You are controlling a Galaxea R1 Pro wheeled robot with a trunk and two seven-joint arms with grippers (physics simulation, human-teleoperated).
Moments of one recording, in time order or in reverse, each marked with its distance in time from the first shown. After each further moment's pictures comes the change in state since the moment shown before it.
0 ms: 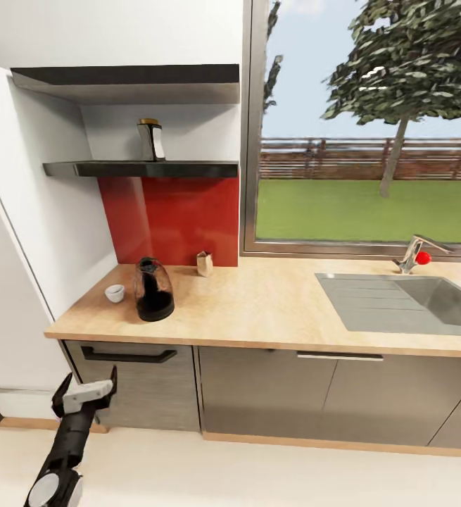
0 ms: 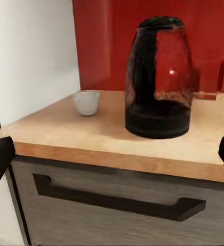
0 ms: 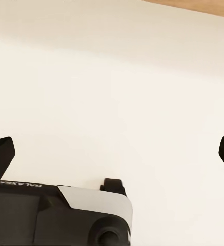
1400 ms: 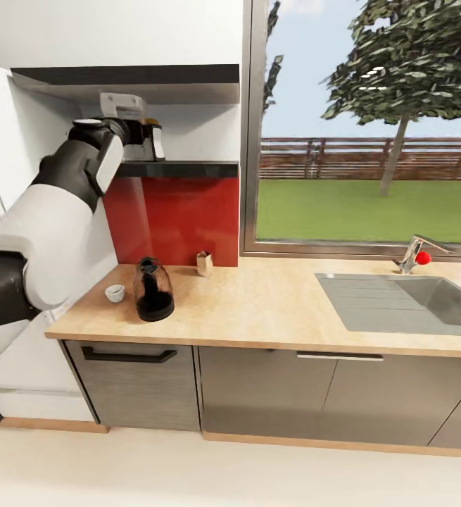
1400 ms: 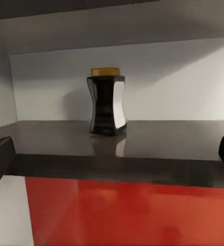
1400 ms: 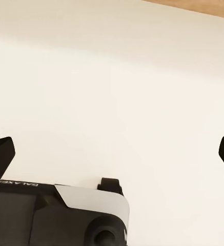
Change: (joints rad) left arm -1.649 -0.068 -0.164 0.776 -0.062 0.712 0.034; right arm 0.000 -0.005 0.003 0.002 0.004 0.000 0.000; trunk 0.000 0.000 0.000
